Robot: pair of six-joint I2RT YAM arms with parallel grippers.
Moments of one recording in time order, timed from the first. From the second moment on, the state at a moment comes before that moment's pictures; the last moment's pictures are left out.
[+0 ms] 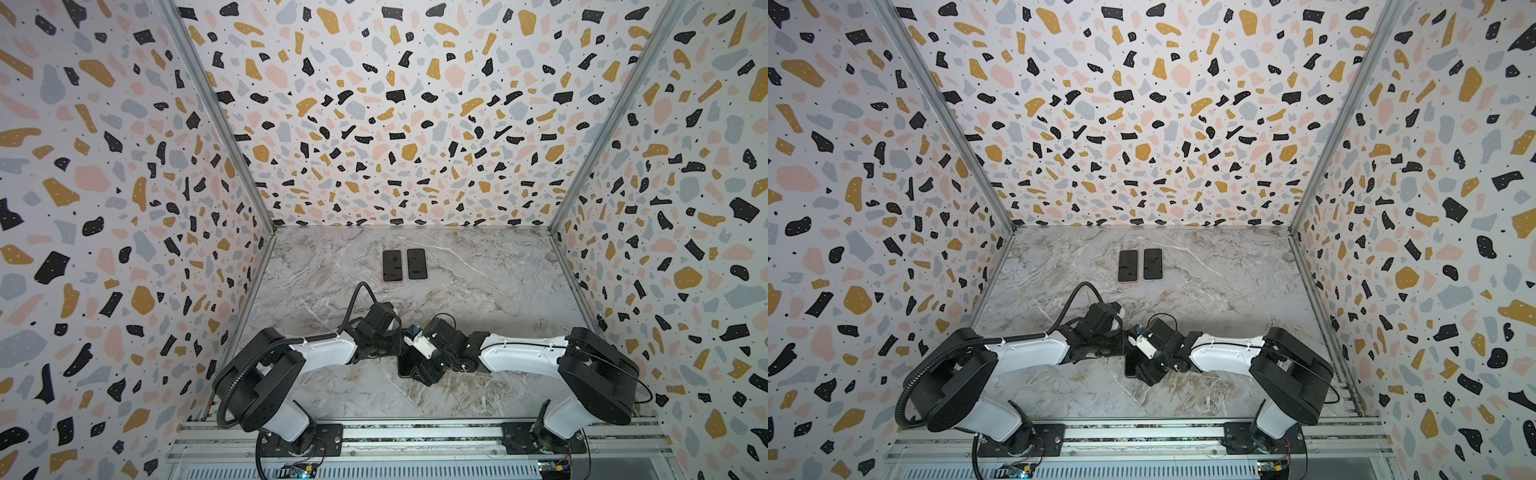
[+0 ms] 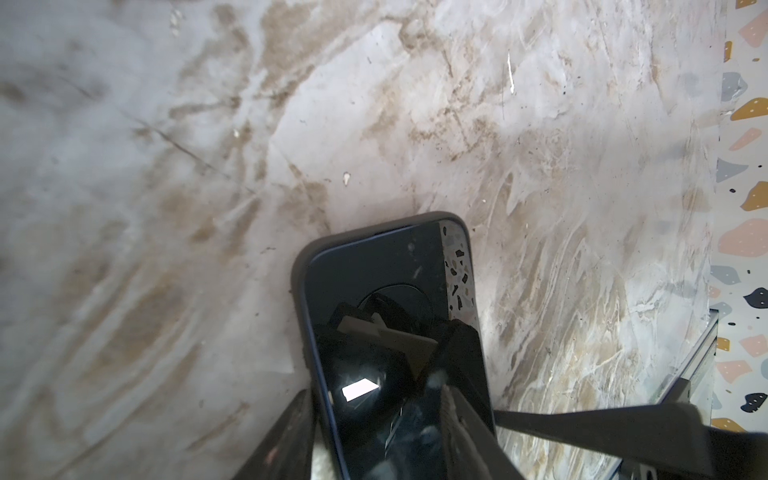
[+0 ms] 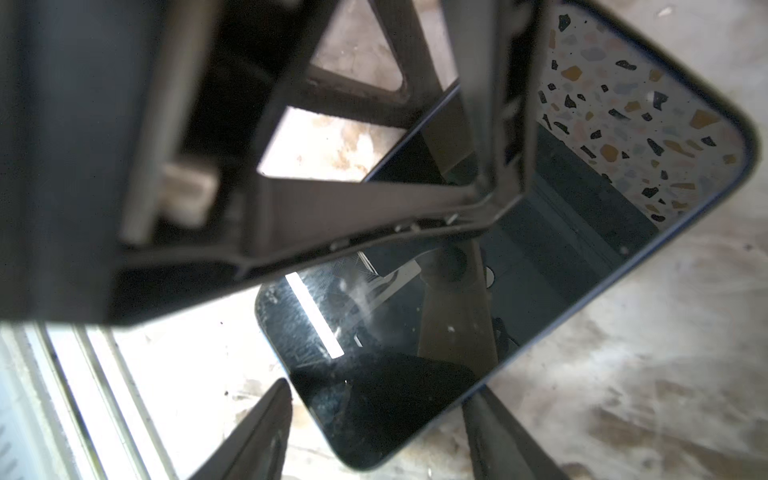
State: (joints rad) left arm -0.71 1.53 0.63 -0.04 0.25 -0.70; right arm 1.00 1.58 0.76 -0.21 -0.23 0.17
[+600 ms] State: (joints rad) left arm -0.70 1.52 0.60 0.01 0.26 -0.72; right arm 1.02 1.59 0.76 -0.20 -0.19 0.21
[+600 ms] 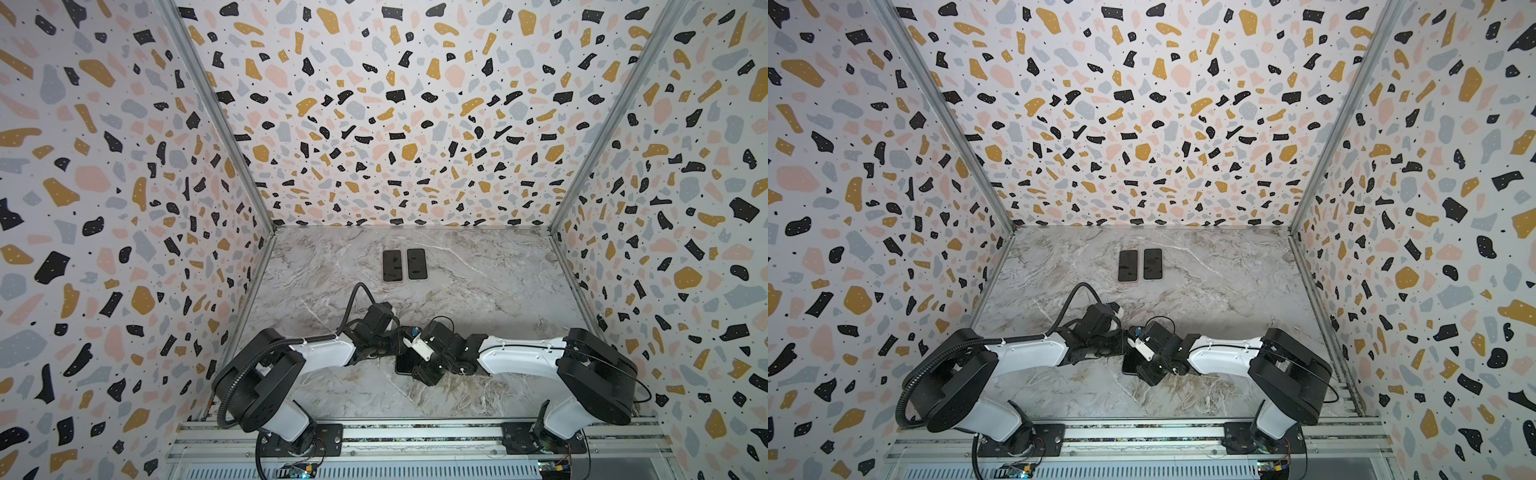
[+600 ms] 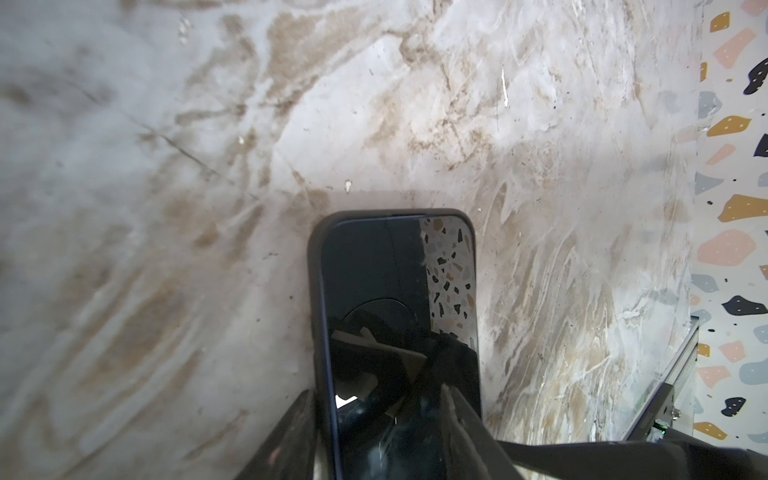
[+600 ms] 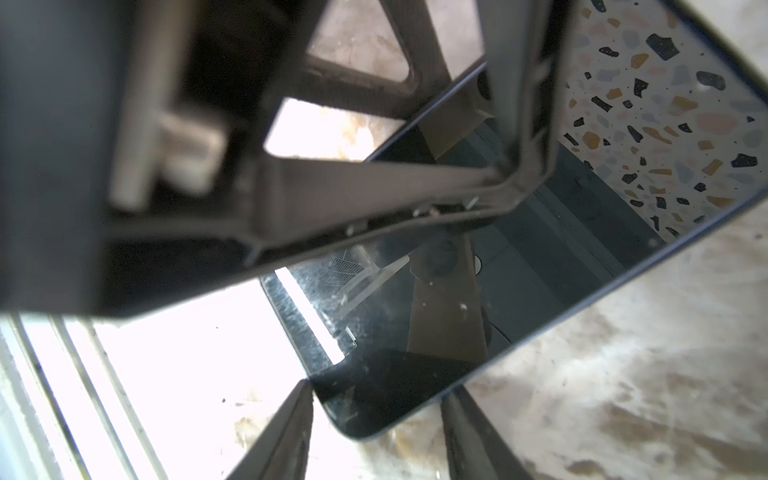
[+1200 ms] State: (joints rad) left arm -0.72 1.23 0.52 -0.19 0.30 -0.78; right arm 1.01 1.43 0.71 -0.15 -0.20 0.39
